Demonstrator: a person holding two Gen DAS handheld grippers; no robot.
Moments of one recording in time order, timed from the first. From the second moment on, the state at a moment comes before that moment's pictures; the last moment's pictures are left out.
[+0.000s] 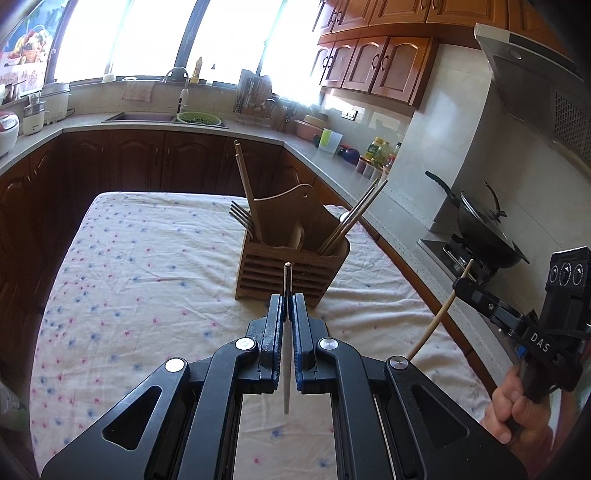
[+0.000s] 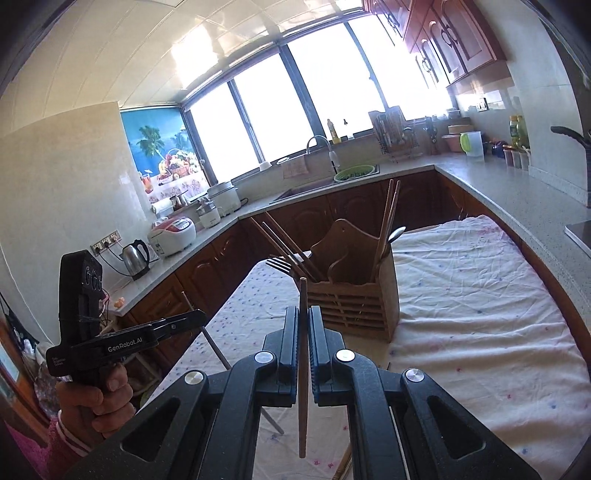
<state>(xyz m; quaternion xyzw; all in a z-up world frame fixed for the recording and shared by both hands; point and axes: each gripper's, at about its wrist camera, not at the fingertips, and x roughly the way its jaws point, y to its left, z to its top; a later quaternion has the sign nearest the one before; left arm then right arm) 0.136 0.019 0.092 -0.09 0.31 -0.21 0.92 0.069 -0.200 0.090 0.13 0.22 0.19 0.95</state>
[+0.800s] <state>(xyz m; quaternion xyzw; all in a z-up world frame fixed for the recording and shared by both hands) 0.186 0.009 0.158 -0.08 0.23 -0.20 0.95 0.126 -0.230 0.142 0.14 0.14 0.15 0.97</state>
